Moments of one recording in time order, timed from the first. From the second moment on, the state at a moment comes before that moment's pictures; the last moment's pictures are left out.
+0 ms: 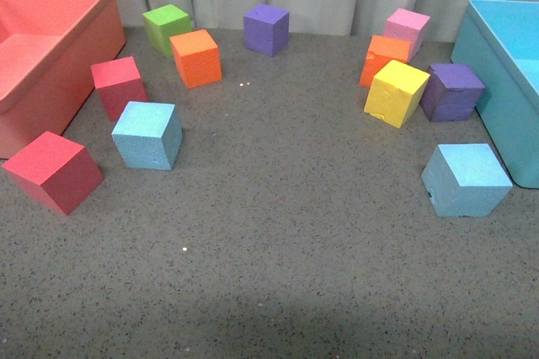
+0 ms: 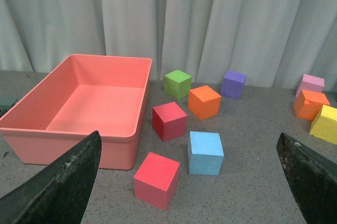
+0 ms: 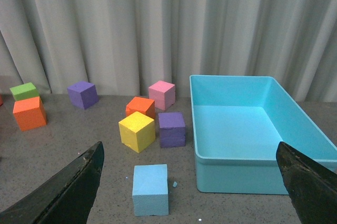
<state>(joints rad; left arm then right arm) 0.00 0.00 0.02 0.00 0.00 0.00 0.00 0.00 0.00 0.00 0.00 0.00</state>
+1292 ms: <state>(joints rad) 0.00 0.00 0.02 0.00 0.00 0.00 0.00 0.00 0.00 0.00 0.00 0.00</state>
